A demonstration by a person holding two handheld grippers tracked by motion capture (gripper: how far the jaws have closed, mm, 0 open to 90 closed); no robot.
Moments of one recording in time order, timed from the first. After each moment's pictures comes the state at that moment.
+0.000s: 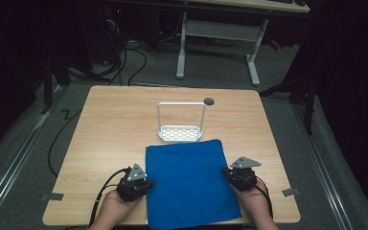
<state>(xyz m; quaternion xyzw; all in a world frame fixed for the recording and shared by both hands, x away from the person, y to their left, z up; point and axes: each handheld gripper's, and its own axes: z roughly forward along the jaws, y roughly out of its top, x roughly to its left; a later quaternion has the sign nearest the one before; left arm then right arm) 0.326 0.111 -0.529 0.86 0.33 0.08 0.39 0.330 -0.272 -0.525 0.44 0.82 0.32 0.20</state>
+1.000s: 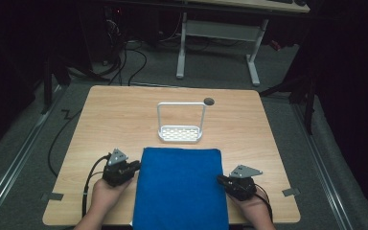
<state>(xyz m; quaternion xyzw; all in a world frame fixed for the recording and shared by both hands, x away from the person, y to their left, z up) 0.373 0.149 -0.517 0.79 0.42 0.15 0.42 0.304 -0.265 -0.519 0.40 0.82 0.37 0.17</state>
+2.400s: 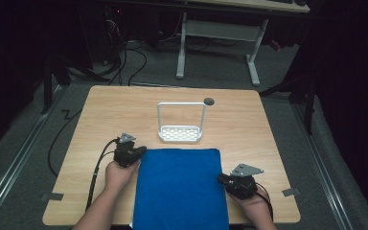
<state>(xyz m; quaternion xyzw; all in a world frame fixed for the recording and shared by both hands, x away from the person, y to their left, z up) 0.430 0.132 -0.530 0.76 0.48 0.11 0.43 0.307 -0.268 -0.519 0.40 0.82 0.37 0.17</state>
